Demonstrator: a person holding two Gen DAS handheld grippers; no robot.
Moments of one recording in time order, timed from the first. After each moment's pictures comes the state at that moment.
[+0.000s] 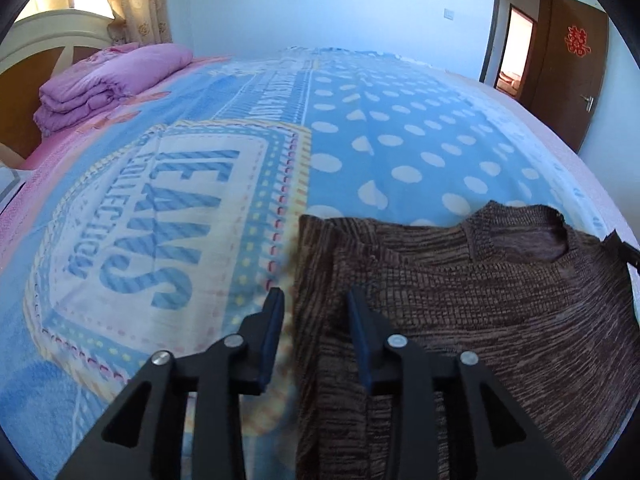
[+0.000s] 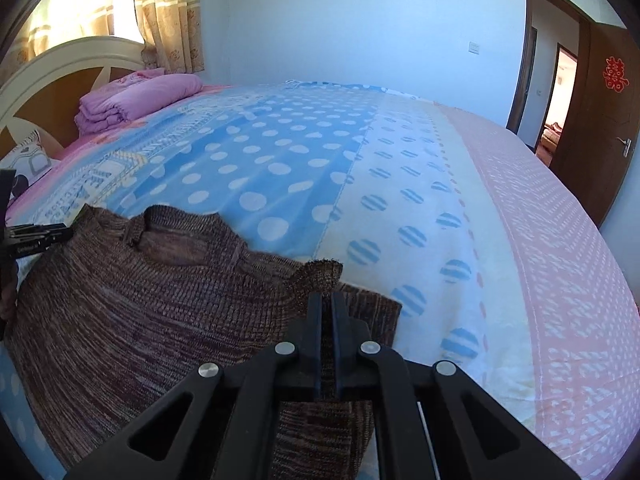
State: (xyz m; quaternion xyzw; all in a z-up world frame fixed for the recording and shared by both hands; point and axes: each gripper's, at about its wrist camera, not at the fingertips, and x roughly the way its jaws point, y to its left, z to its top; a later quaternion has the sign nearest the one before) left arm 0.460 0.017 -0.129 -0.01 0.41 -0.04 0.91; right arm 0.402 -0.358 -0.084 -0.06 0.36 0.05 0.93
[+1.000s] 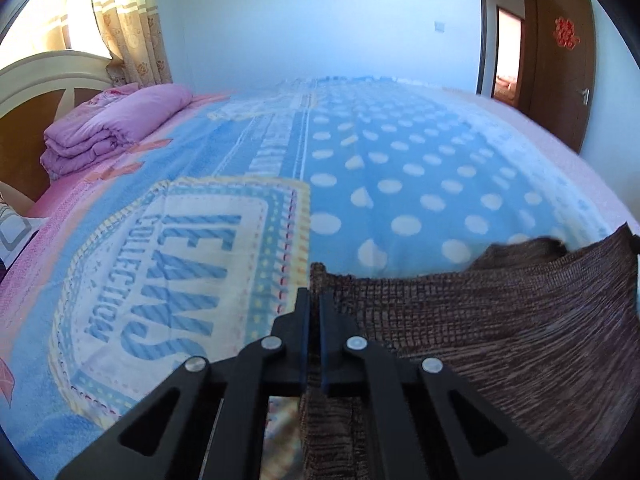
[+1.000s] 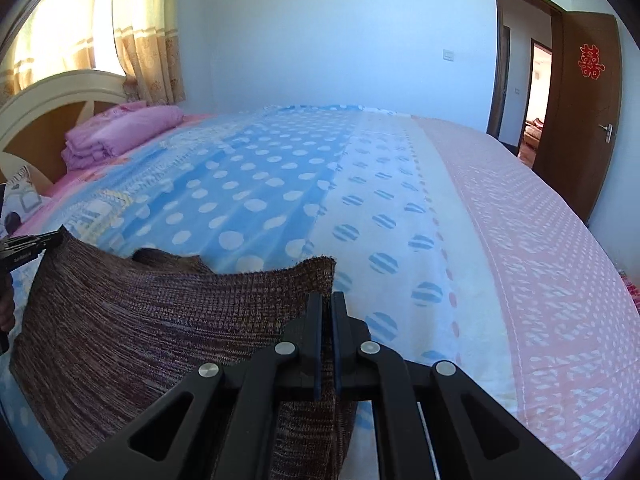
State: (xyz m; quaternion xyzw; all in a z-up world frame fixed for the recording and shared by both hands) left arm 0.483 0.002 -0.110 0.03 0.37 -0.03 0.93; right arm 0.414 -0.374 -0.076 -0.03 0.34 0.01 0.94
